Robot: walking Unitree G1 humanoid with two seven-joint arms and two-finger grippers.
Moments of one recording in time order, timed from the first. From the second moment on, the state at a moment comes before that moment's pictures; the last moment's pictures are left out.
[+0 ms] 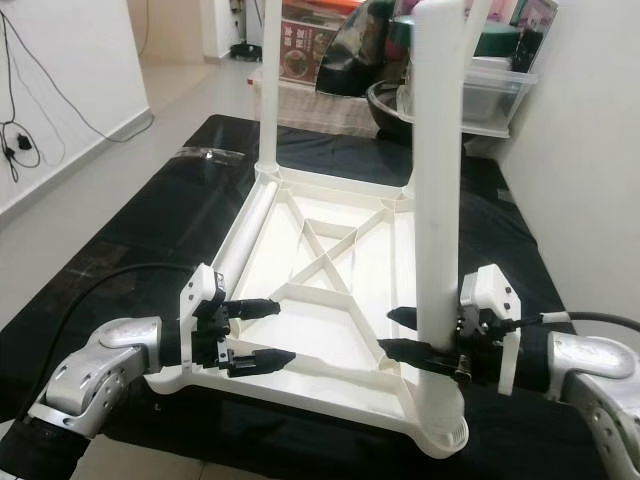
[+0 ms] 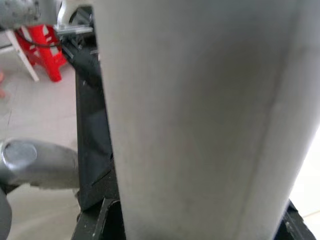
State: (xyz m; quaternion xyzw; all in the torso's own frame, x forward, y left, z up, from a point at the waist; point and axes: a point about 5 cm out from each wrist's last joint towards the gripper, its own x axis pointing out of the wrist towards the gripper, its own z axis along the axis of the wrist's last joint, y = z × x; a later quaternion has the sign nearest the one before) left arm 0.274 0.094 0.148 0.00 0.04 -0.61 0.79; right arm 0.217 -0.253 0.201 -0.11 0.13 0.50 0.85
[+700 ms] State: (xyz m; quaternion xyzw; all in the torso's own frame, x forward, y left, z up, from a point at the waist) left arm 0.275 0.095 0.148 0.00 0.05 -0.60 0.80; right arm 0.219 -0.214 0.176 -0.09 0.06 0.45 0.89
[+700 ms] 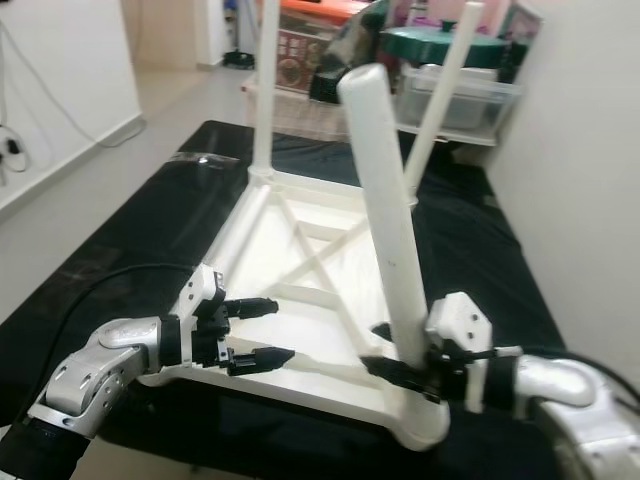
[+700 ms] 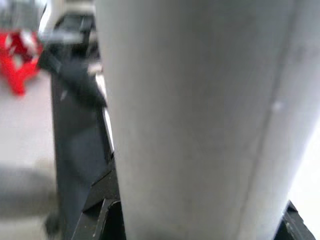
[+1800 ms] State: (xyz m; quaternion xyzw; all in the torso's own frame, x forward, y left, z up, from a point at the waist) left arm 0.280 0.098 0.141 0.01 0.06 -0.58 0.81; right arm 0.209 -0.204 0.167 -0.04 0.01 0.43 0.90
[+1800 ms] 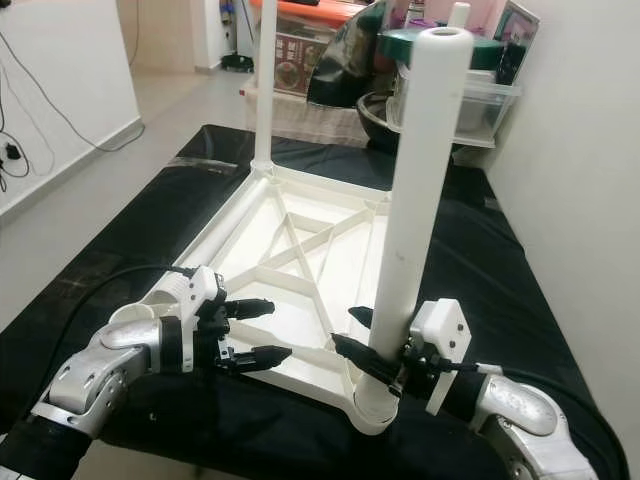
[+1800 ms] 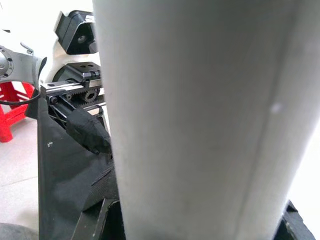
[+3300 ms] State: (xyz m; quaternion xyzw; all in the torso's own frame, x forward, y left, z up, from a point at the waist) left arm 0.286 0.098 0.135 -0.01 0.06 -0.56 0.83; right arm 0.208 -0.179 0.157 0.01 -0.02 0.33 0.94
